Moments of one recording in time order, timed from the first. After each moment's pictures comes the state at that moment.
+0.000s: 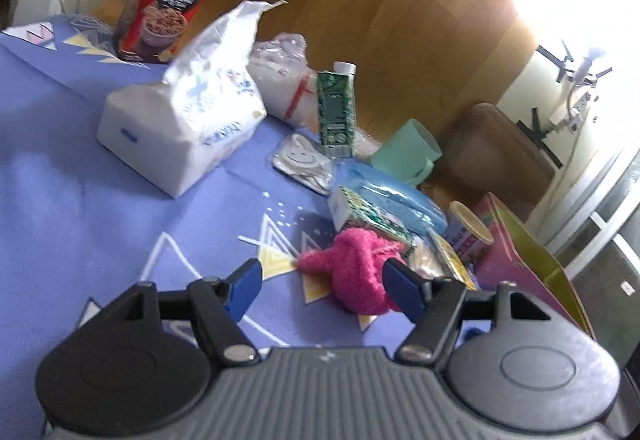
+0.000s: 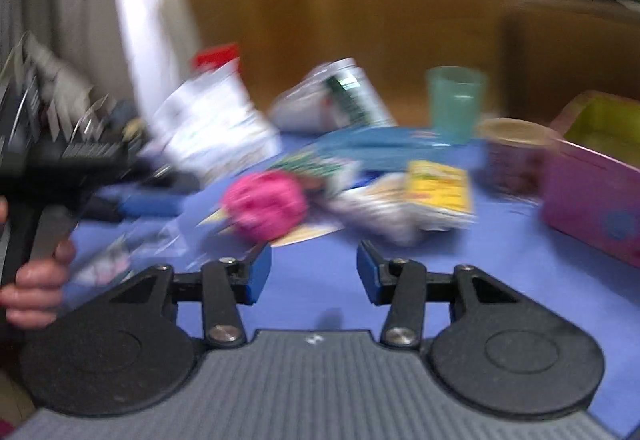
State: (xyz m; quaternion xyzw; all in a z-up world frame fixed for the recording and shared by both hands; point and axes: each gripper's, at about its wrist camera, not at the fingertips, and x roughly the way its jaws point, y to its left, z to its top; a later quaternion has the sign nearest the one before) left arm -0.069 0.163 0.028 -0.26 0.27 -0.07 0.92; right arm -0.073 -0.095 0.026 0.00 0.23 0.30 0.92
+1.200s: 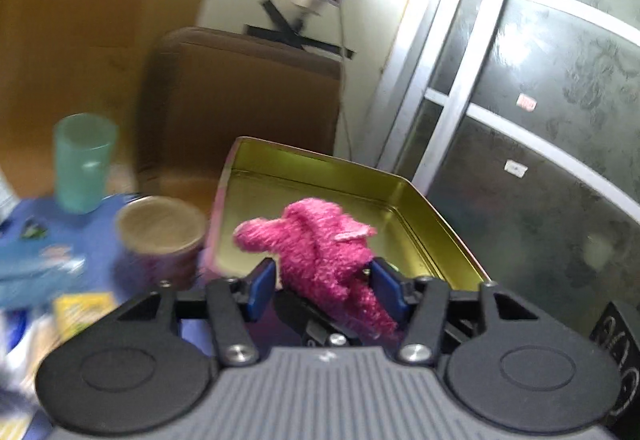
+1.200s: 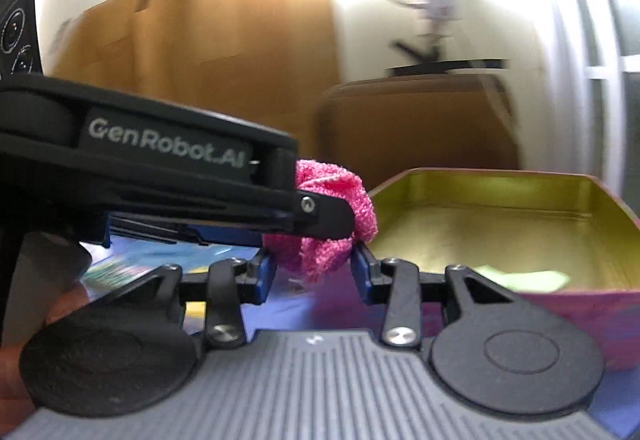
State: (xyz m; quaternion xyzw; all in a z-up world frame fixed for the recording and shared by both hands) left arm 0.034 -0.122 0.086 -0.07 0.26 -0.32 0.91; right arm -0.044 -0.215 0.056 0.05 0.11 0.07 0.99
